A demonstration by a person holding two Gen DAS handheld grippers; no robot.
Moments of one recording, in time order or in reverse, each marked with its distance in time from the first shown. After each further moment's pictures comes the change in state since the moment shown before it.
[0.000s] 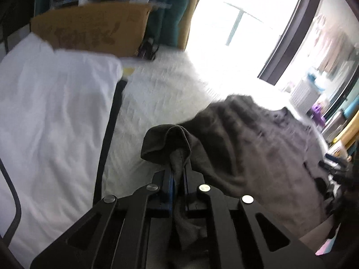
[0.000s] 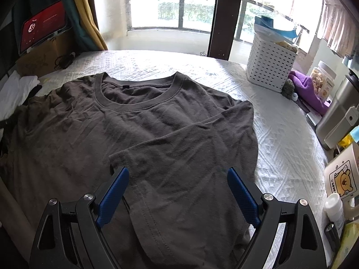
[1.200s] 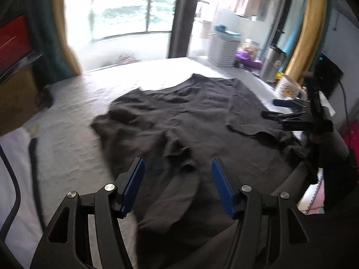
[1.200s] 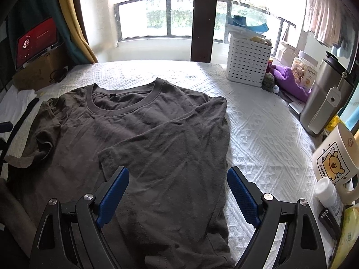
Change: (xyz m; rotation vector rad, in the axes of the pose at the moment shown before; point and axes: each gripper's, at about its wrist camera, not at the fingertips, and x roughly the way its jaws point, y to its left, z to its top) left arm -0.011 -0.140 -0.006 0.444 0.108 -0.218; right arm -0.023 -0.028 -0.015 0.075 -0.051 -0.018
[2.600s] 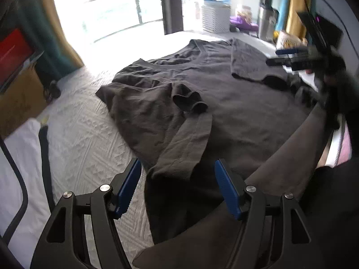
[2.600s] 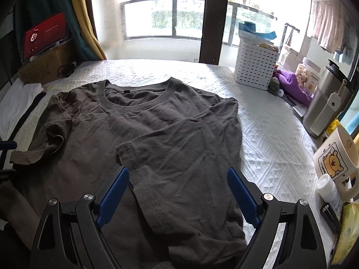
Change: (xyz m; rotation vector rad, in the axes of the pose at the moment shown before) left arm 0.010 -0.014 -0.060 0.209 0.075 0.106; right arm -0.010 0.026 -0.008 -0.032 -0.006 0.001
